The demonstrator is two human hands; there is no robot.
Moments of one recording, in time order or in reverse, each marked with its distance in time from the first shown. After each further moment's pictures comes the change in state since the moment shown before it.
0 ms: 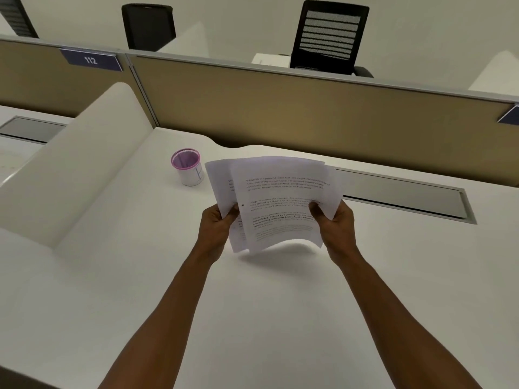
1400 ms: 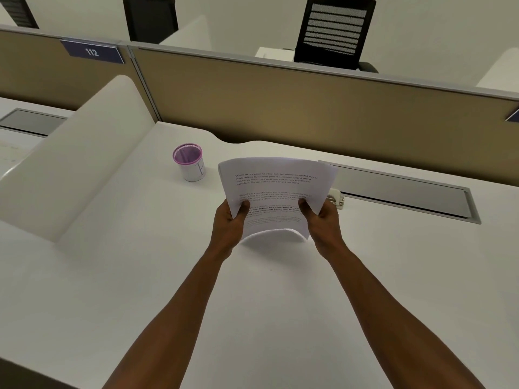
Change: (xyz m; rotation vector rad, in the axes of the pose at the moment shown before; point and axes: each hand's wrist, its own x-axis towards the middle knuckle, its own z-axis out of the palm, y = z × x) left_hand 0.004 -0.011 0.020 0.162 0.055 0.011; right_hand 0.010 0.010 0.028 -0.038 -0.032 0.136
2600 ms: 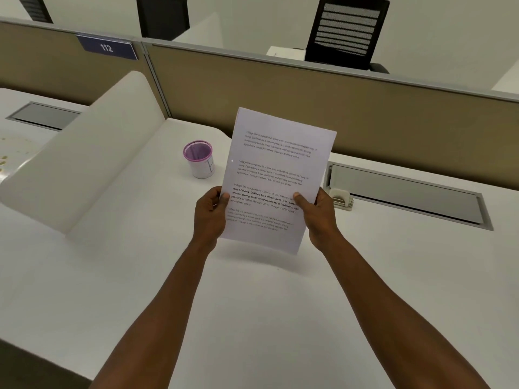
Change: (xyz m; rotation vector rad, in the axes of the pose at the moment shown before) left_hand 0.012 -0.001 -0.053 0.035 0.149 0.015; right_hand 0.013 -0.009 0.033 0.175 -0.027 0.131
